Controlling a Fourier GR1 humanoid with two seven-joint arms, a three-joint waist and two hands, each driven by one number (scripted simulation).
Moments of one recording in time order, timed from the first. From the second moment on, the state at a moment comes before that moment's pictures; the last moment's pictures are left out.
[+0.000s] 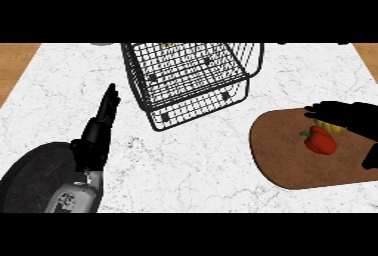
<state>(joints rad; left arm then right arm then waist) -0.16 0.10 -0.14 -1.54 -0.09 0.24 0.04 -0.39 -0.76 0.17 -1.14 0.96 0.38 -0.74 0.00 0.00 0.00</state>
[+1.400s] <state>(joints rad) -0.15 0.07 -0.10 -1.55 -0.13 0.20 0.04 -0.39 -0.54 0.14 -1.07 1.10 0.20 -0.71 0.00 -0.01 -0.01</state>
